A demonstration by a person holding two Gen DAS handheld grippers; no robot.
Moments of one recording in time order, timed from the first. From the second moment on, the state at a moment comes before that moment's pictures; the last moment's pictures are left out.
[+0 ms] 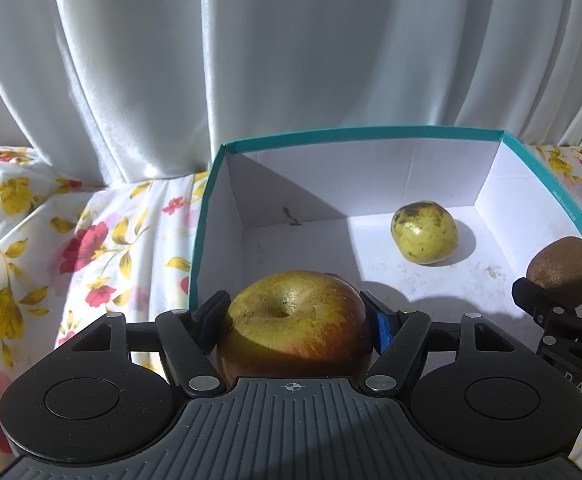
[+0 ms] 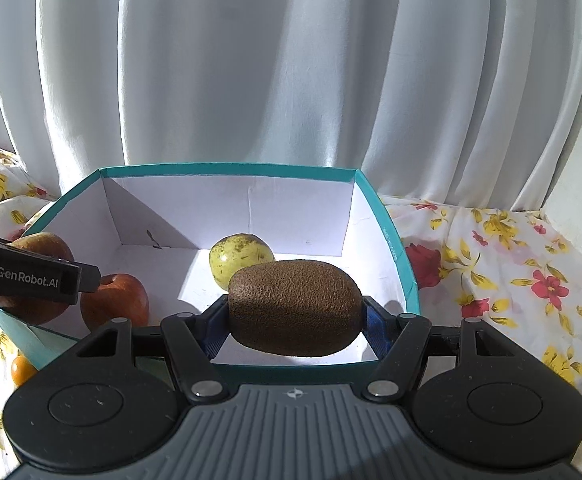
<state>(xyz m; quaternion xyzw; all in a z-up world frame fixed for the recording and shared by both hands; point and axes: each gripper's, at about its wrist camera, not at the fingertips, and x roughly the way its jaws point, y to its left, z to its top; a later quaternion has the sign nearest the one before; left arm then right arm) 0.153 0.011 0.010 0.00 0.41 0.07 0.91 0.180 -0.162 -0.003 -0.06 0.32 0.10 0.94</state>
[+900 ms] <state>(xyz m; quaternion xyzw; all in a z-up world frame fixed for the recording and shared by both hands) 0.123 0.020 0.036 0.00 0.35 0.07 0.94 0.163 -0.173 0.012 -0.04 0.27 0.09 0.96</state>
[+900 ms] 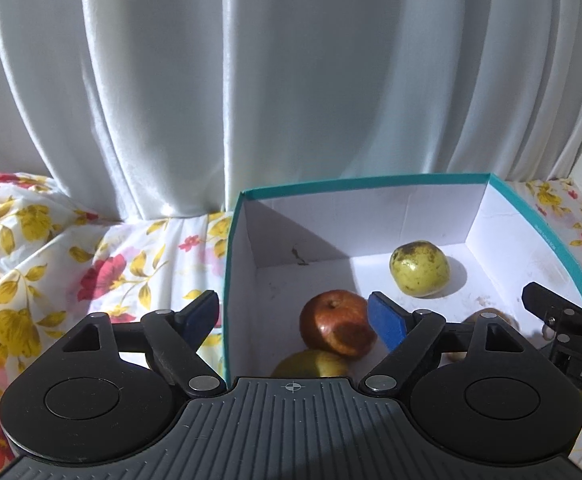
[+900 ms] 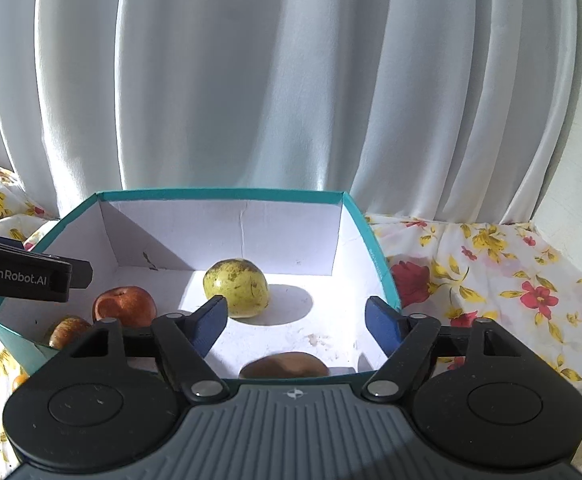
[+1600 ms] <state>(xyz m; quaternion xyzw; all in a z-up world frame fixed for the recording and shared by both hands) -0.001 0.027 -0.025 0.03 0.36 -0.02 0.93 0.074 -0.180 -0.028 -0.02 0.32 0.09 0.94</state>
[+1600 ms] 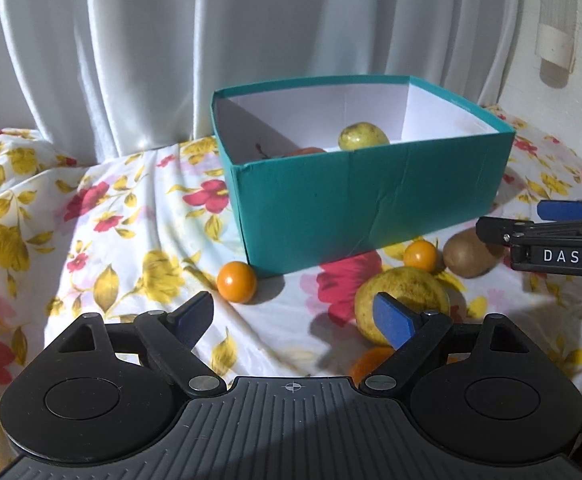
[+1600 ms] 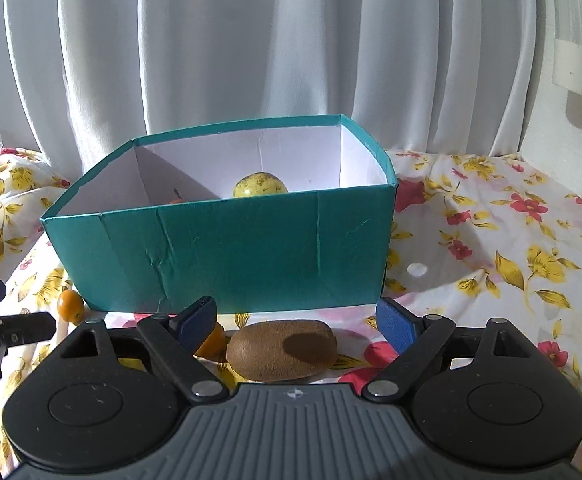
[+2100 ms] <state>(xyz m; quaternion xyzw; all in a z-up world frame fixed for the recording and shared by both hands) 0.032 0.061 -0.044 0.01 0.38 0.03 0.93 0.069 -0.173 -0.043 -0.04 0.34 0.07 0.94</state>
